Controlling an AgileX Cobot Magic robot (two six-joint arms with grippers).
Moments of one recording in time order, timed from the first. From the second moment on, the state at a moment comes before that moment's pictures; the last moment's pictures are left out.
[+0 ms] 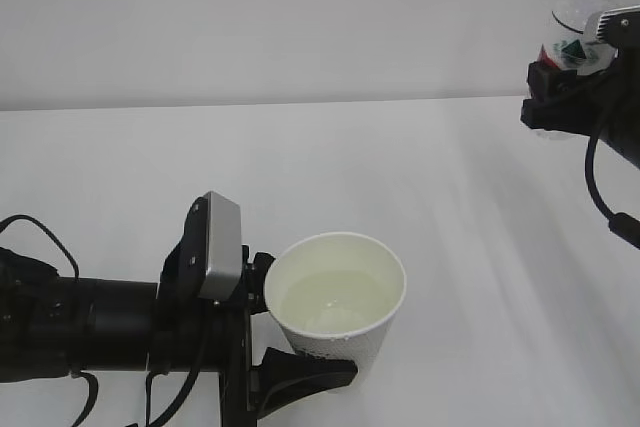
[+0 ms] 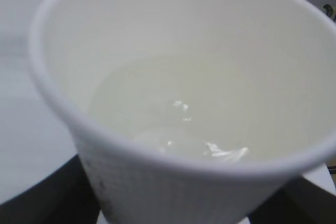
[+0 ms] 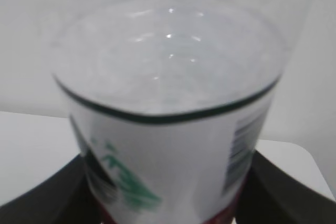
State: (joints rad) left arm -0.56 1.95 -0.58 0.95 -1.11 -0.28; right arm 0.13 1.67 -0.66 0.11 -0.78 -0.18
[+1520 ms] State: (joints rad) left arm -0.56 1.95 -0.58 0.95 -1.11 -0.28; right arm 0.13 1.93 -0.66 0.04 -0.98 -0.11
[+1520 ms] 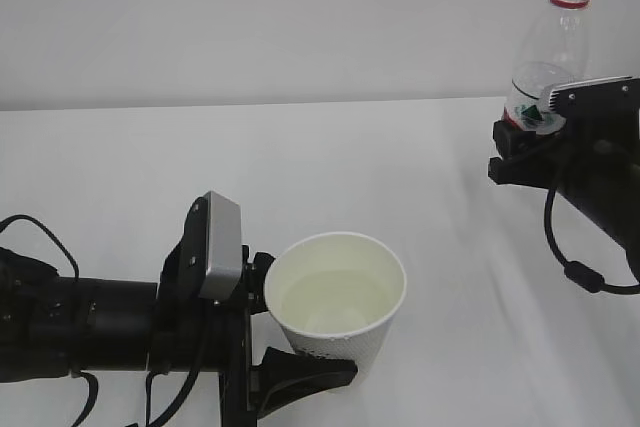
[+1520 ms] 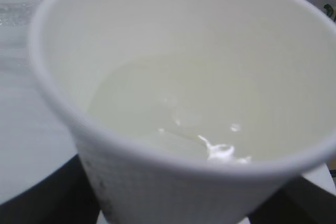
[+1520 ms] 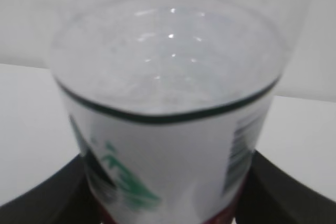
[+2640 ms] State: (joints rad) left arm -0.56 1.95 -0.58 0.95 -1.11 -0.28; right arm 0.13 2.12 -0.70 0.01 -1.10 -0.10
